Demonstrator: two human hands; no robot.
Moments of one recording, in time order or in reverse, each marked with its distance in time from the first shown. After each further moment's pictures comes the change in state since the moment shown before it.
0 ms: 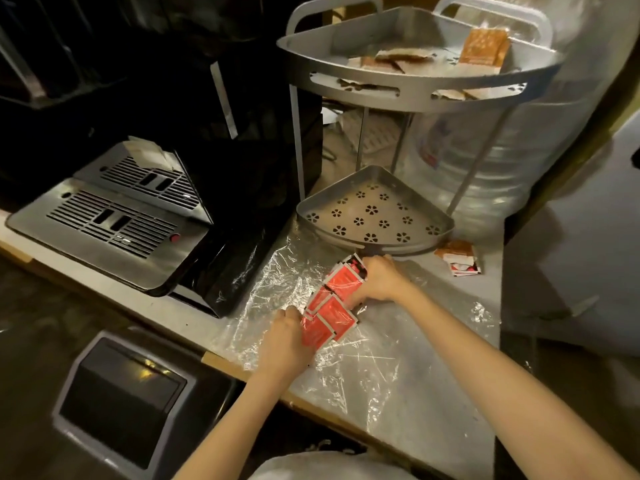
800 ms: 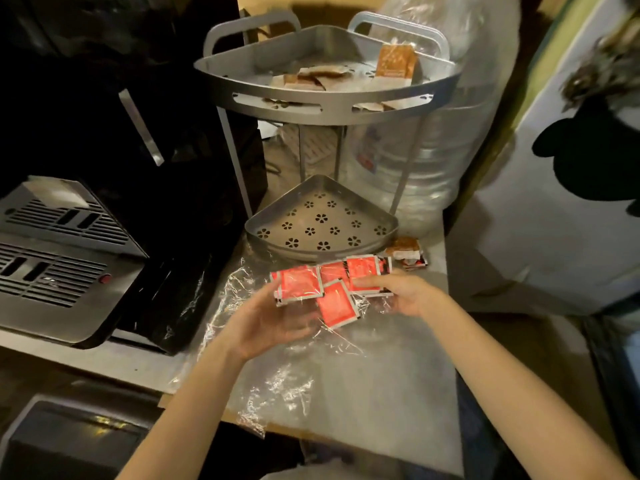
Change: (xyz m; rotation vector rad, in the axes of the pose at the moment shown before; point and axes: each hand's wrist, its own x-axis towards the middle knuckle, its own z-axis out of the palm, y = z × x) left_hand 0.053 0.025 -0.027 -1.492 -0.878 -0.128; right_hand -0.061 0.056 -0.037 1.206 -0.040 0.320
